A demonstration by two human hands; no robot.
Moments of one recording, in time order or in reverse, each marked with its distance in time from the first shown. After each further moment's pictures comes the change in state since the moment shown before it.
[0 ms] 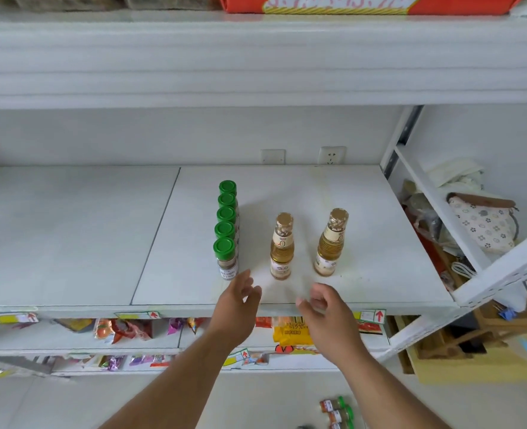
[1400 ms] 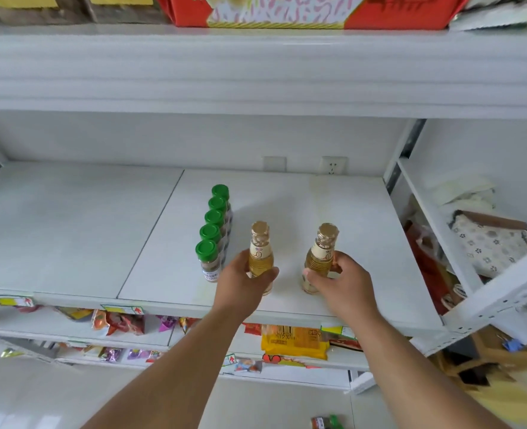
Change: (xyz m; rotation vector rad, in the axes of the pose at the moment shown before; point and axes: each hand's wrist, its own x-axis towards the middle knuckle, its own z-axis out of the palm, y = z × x) left_hand 0.022 0.059 0.040 -0.073 0.222 0.059; right_hand 0.068 -0.004 -0.081 0.023 0.061 -0.184
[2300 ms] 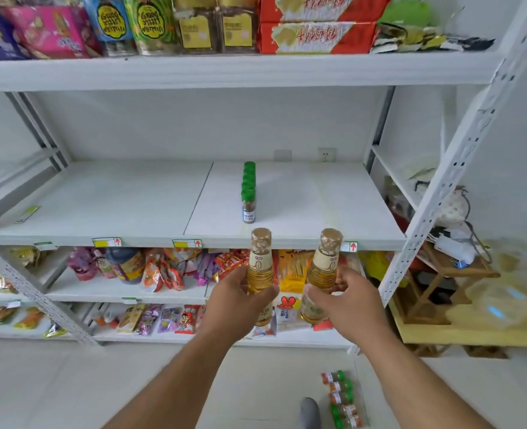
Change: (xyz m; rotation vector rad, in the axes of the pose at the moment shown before) left_hand -0.308 -0.048 -0.142 0.015 -0.097 0.110; right_hand -0.341 -0.032 0.014 0.047 0.045 -0.039
